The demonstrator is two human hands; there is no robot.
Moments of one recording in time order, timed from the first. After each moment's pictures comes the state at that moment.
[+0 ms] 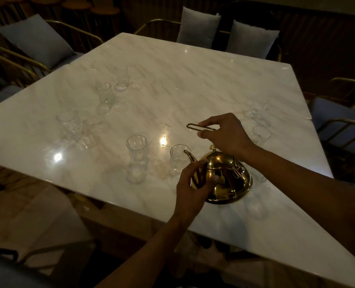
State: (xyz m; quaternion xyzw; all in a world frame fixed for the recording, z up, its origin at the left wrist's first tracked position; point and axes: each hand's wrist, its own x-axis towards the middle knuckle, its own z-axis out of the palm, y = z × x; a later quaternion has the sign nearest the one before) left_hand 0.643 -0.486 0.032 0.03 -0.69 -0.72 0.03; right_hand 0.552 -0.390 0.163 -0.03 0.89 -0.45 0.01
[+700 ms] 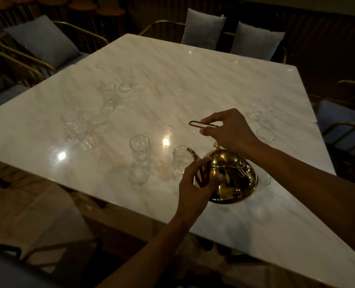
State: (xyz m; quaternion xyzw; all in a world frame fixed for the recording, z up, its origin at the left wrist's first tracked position) left_hand 0.639 -0.484 0.038 0.03 -0.68 -0.73 0.03; right_hand 0.542 -0.390 0.170 -0.06 0.91 -0.42 -0.01
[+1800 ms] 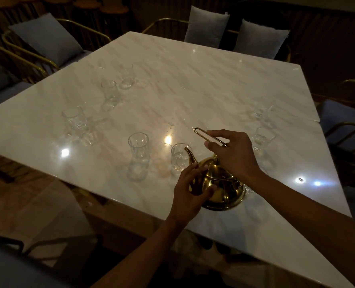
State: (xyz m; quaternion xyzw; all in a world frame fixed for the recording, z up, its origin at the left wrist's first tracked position) left_hand 0.642 -0.489 0.003 -0.06 -0.74 -0.66 0.10; right_hand 0.580 -0.370 0.126 -0.03 0.87 -0.49 -0.07
